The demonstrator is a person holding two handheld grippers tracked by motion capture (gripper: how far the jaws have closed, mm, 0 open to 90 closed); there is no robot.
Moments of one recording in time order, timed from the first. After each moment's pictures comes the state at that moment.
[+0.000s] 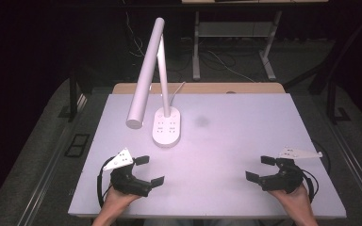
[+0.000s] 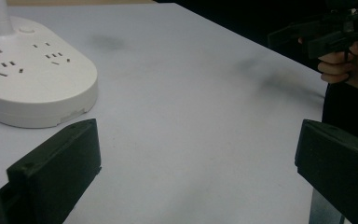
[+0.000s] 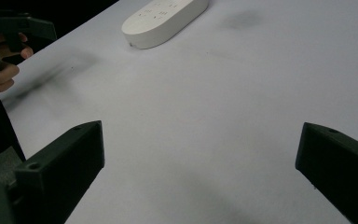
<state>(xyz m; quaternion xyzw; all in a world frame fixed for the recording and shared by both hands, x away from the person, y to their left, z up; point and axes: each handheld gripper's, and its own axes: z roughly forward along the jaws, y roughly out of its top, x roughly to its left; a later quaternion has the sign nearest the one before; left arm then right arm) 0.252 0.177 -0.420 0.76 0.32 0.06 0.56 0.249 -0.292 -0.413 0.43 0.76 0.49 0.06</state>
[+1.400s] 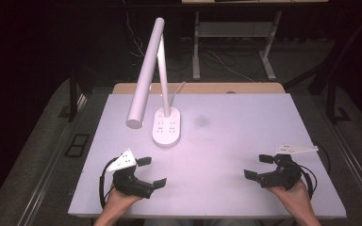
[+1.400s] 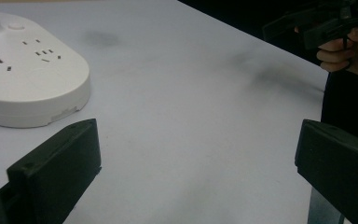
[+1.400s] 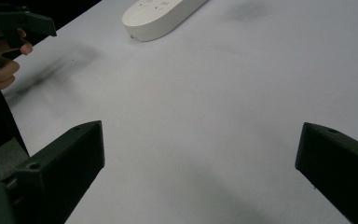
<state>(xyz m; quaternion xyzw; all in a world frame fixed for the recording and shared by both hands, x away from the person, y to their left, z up) 0.250 0.171 -0.421 0.77 0.31 0.06 0.55 0.258 -0.288 -0.407 0.43 0.77 0.47 0.05</state>
